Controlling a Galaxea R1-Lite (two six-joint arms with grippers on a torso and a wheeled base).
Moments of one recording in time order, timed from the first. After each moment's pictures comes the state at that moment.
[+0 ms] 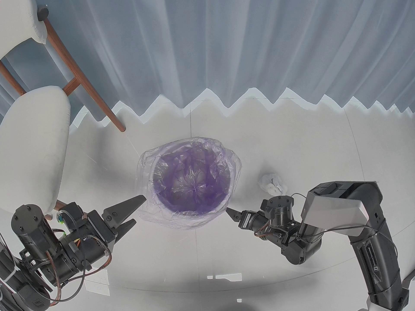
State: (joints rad) left arm -0.49 1.63 -0.02 -1.55 -0.13 -1.04; right arm 0.53 2.62 -0.99 -1.25 0.03 0.57
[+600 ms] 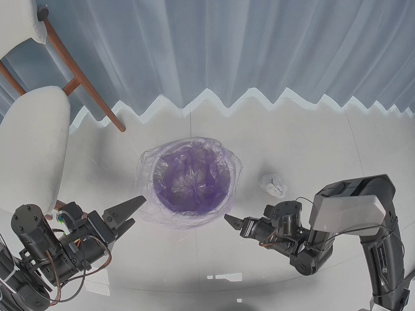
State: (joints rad) left arm -0.49 1.63 -0.02 -1.54 -0.13 -1.01; right arm 0.58 2.50 -0.77 -1.35 0.05 0.61
